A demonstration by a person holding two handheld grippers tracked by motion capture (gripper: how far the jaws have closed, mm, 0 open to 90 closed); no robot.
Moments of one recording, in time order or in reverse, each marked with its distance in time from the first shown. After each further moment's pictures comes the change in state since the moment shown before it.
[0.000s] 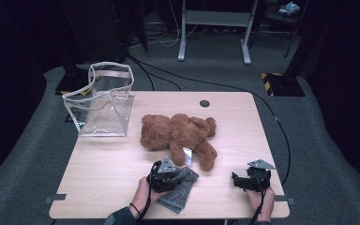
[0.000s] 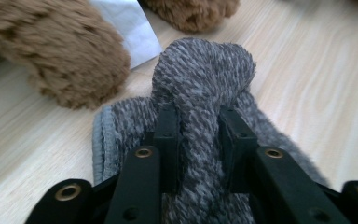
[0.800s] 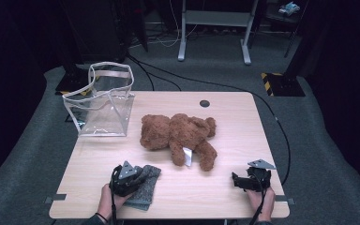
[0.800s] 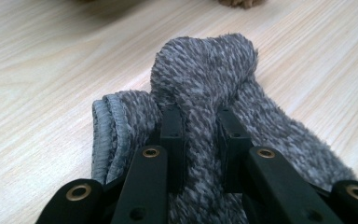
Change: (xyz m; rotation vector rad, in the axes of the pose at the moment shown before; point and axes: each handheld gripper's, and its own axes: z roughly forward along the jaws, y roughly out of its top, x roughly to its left) left arm 0.051 -0.072 -0.078 -0.029 0.209 -0.110; right arm -0.001 0.000 0.000 -0.002 0.012 -0.005
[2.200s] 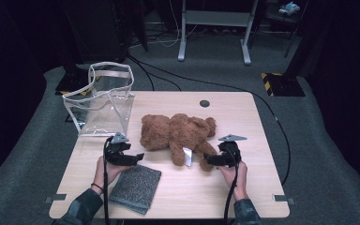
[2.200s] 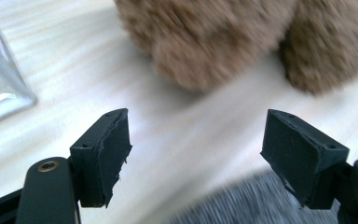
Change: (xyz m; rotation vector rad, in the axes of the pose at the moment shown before) left arm 0.068 0.057 -0.003 0.016 0.020 -0.085; right arm 0.067 0.092 0.026 0.006 0.216 -0.047
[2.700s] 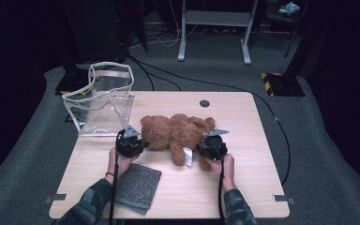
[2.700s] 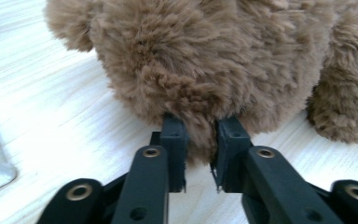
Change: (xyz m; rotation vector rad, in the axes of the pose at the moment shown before) left arm 0.002 0.026 0.042 -0.084 0.027 0.039; right arm 0.024 0.026 0.046 0.024 -0.021 -0.092
